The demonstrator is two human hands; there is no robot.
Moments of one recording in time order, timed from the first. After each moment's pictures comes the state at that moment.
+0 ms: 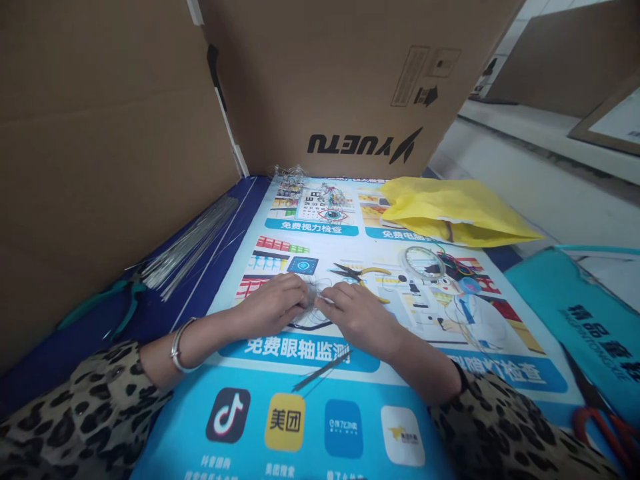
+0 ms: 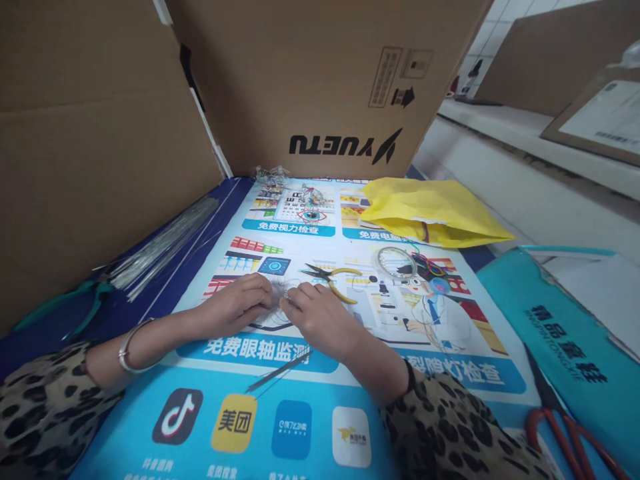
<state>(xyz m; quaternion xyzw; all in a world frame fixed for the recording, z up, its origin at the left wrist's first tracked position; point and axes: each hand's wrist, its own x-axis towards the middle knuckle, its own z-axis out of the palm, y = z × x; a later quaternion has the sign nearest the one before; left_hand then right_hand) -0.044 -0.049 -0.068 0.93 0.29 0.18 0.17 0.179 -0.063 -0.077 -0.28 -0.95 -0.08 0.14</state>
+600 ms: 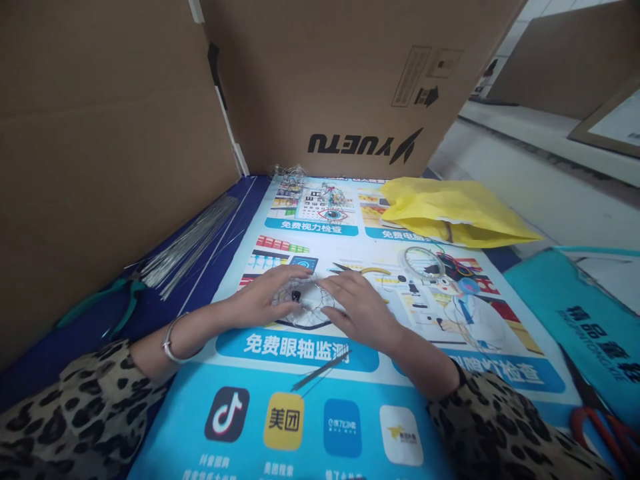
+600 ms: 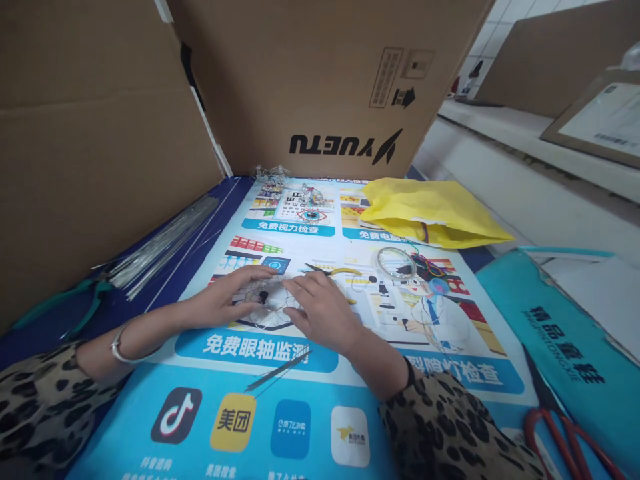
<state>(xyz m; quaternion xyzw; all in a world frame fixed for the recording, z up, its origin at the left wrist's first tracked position) -0.059 -0.043 -0.065 0.89 0.32 0.23 0.25 0.183 -0.055 -0.080 -0.33 -0.91 0.03 0.25</state>
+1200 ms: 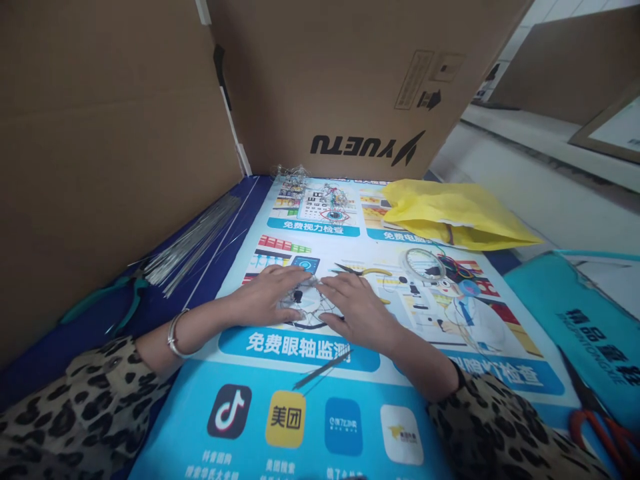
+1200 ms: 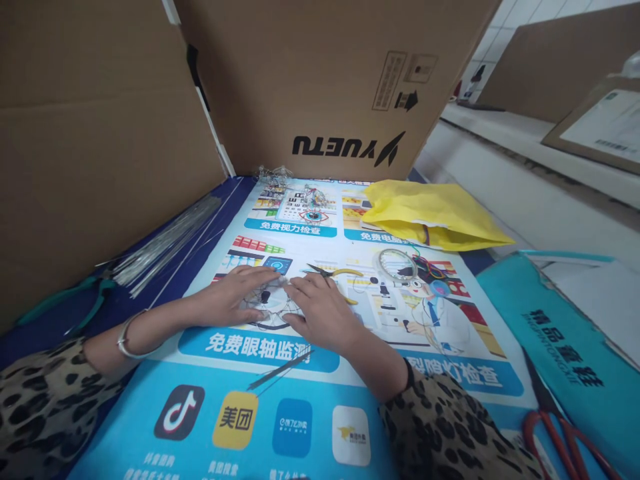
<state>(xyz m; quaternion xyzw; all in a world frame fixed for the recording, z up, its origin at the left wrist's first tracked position) -0.064 -0.038 -0.073 0.91 0.37 0.10 0.16 0.177 -0.059 -0.075 -0.38 -0.91 0.04 0.14</state>
